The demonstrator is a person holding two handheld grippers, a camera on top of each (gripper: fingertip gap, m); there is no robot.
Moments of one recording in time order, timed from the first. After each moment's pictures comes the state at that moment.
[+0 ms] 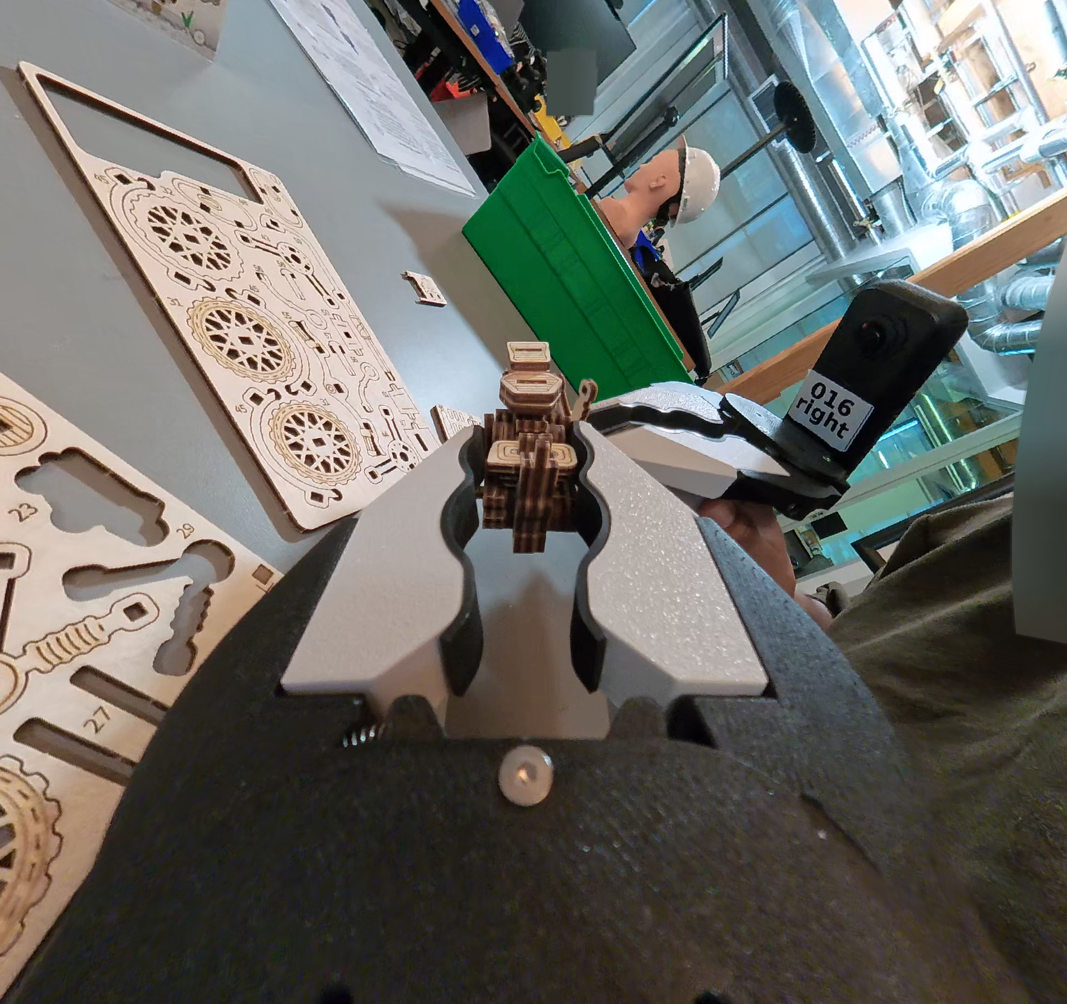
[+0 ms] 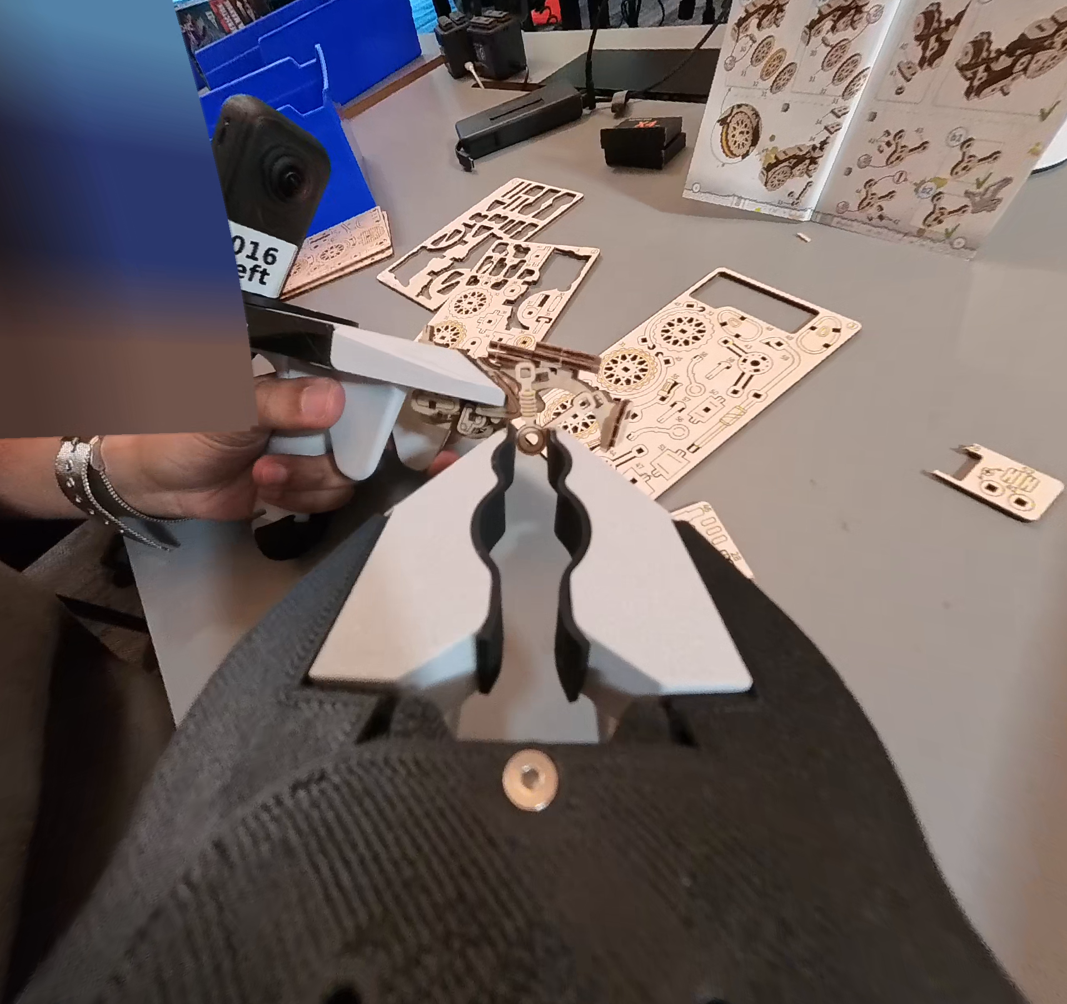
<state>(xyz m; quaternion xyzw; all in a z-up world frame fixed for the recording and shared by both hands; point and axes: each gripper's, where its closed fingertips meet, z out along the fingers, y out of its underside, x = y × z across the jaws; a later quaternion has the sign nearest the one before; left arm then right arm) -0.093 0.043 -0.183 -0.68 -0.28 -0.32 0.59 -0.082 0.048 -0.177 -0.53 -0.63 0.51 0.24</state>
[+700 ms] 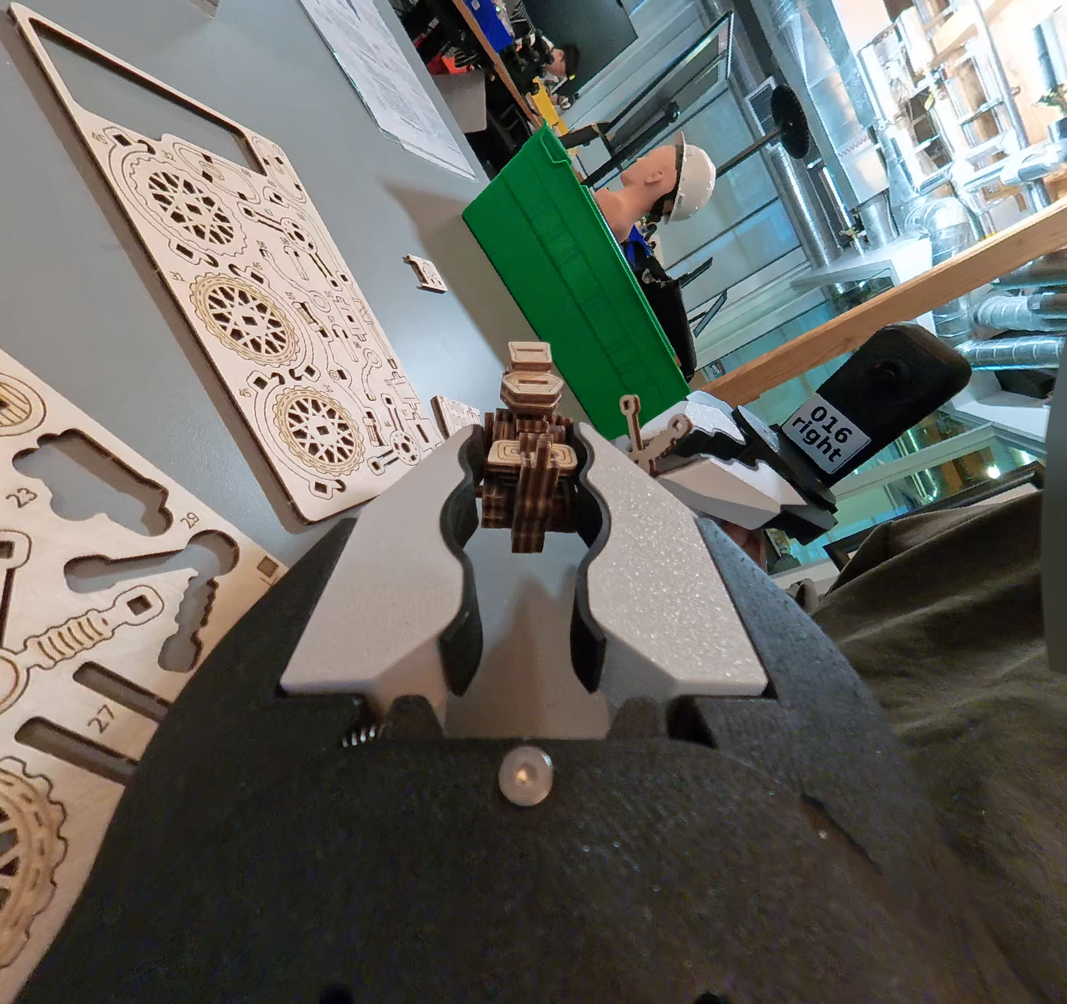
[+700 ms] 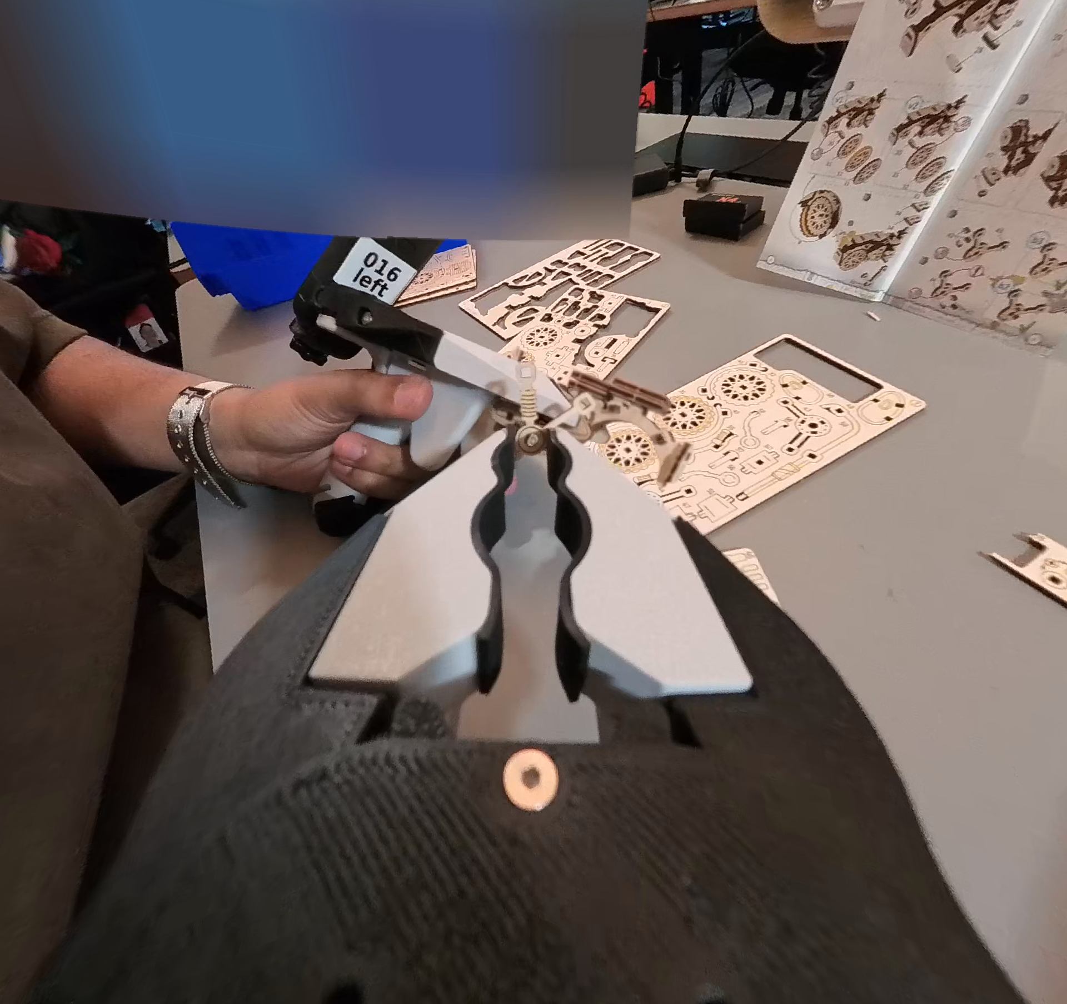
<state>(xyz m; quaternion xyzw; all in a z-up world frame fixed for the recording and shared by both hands) -0.094 0.043 -0.187 -0.67 -0.30 -0.35 0.58 -0.069 0.032 -0.160 -0.45 -0.65 0.57 0.24</state>
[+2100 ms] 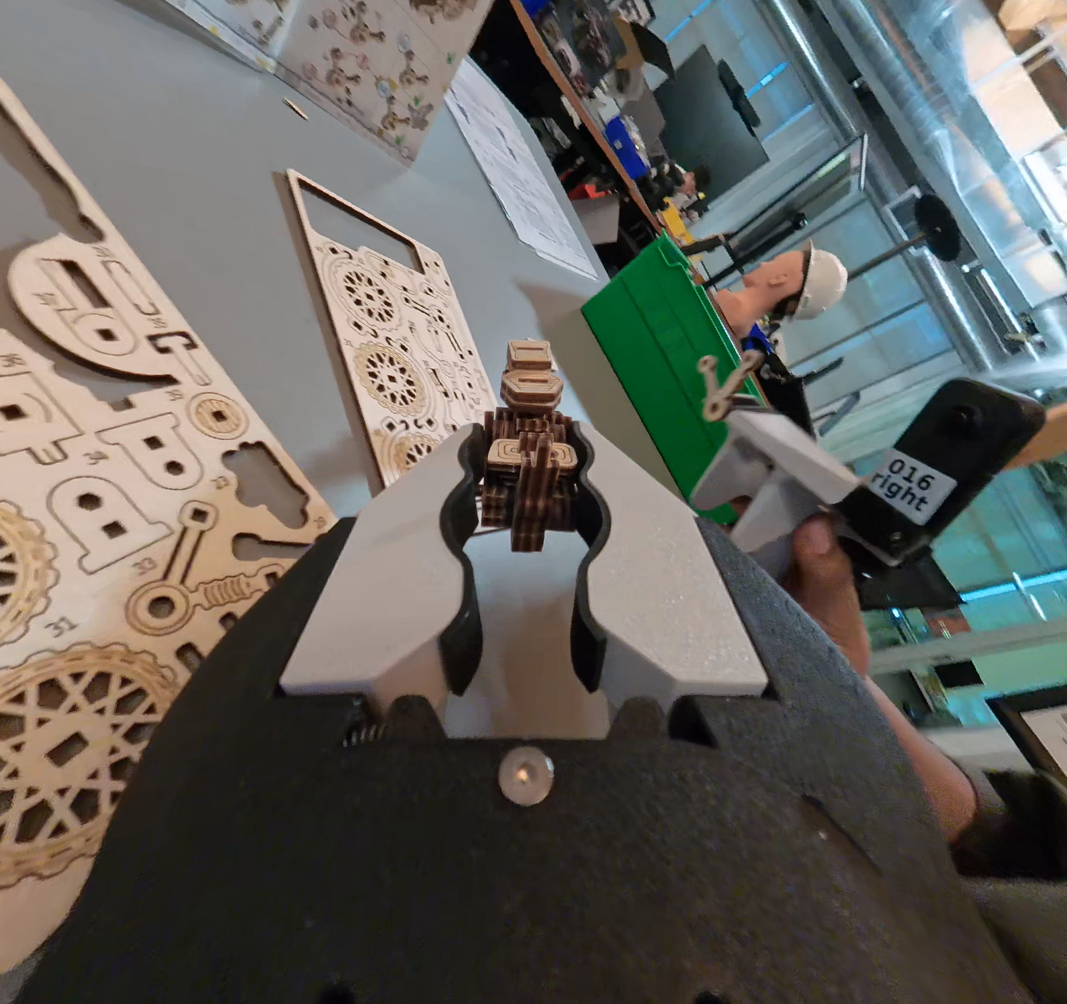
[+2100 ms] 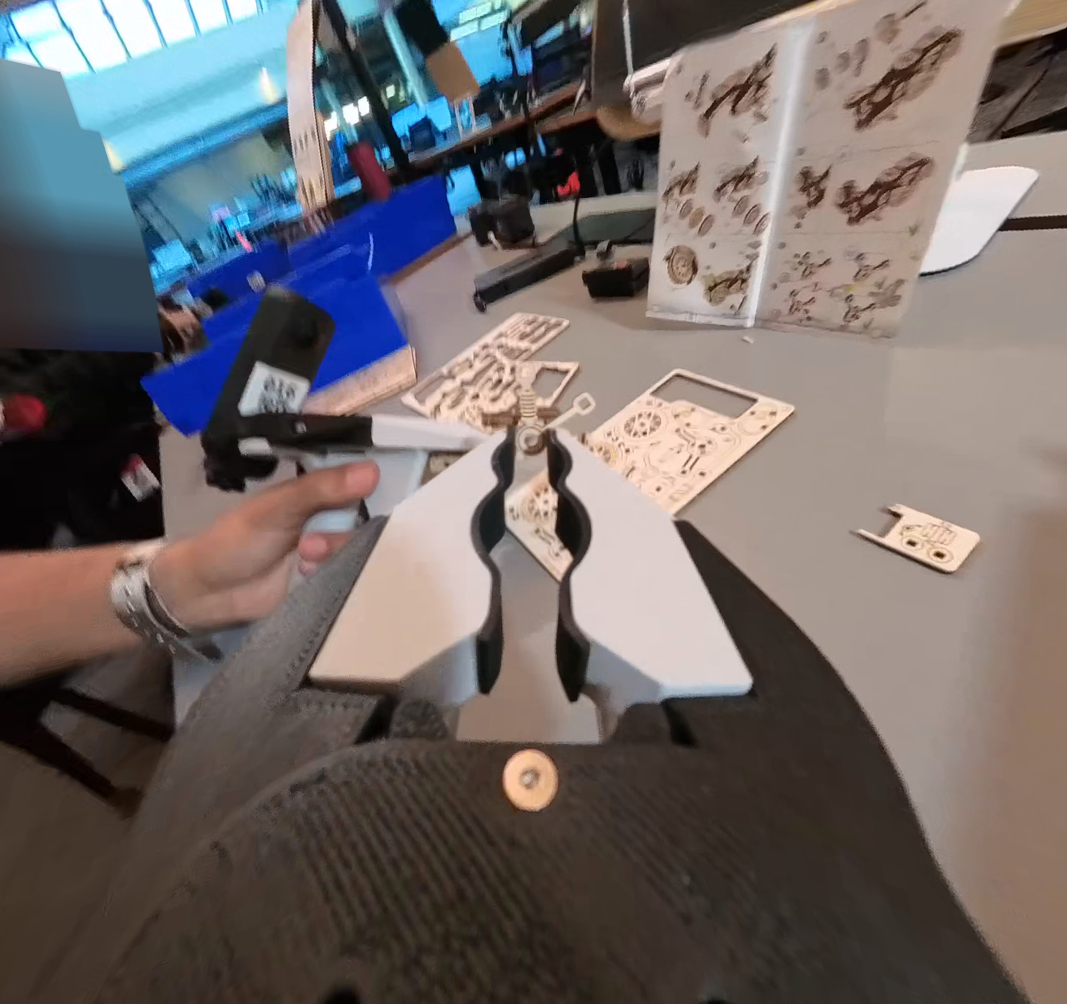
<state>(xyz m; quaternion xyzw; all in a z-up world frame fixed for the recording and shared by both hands) -0.132 0.039 -0.196 -0.66 -0.39 -0.23 0.60 -0.090 0.084 -0.145 -0.51 -0.55 0.61 0.25</state>
